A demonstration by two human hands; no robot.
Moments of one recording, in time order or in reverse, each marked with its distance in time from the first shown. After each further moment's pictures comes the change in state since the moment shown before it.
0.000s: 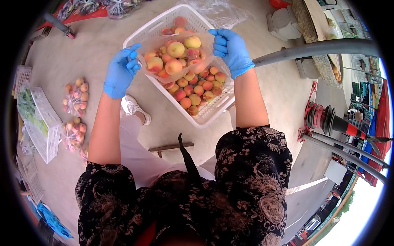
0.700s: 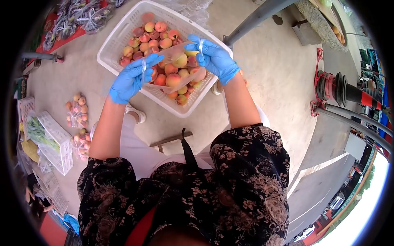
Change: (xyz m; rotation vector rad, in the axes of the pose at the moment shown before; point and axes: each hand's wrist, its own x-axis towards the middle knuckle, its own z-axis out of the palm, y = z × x) left_hand 0.020 -0.115 0.071 0.179 -0.396 -0.358; right_hand -0.061 0.067 -0.138 0.295 -0.225 -0.049
